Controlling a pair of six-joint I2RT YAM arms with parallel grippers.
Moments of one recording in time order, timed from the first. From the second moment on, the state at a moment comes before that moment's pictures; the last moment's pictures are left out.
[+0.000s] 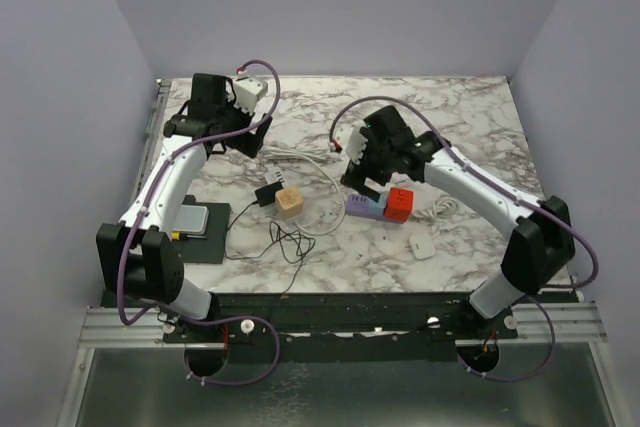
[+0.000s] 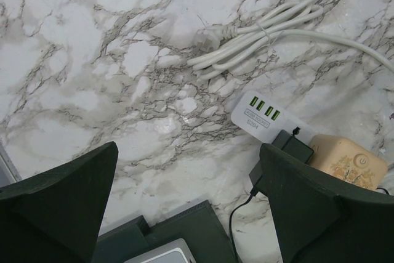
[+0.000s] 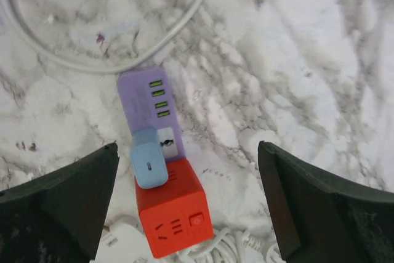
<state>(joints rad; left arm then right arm) -0.16 1.50 1.38 -0.63 0.21 0.35 0.64 1.64 1.36 -0.74 -0.13 -0.64</state>
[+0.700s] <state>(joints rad) -0.16 1.41 1.44 -0.64 0.22 0.40 0.44 1.10 0.93 -0.79 0.27 0.58</state>
